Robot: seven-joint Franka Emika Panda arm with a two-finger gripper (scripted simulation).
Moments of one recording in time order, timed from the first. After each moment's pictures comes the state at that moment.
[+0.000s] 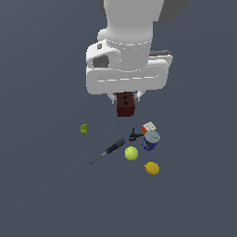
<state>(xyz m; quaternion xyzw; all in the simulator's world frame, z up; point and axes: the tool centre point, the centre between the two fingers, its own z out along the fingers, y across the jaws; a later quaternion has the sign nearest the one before) 0.036 0.021 0.363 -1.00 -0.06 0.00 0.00</state>
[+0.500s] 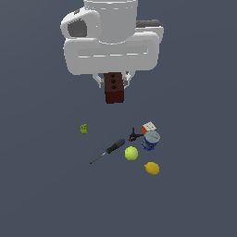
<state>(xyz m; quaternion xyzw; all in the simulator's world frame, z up) 0.027 -0.012 0.413 -1.00 -0.06 0.00 0.00</state>
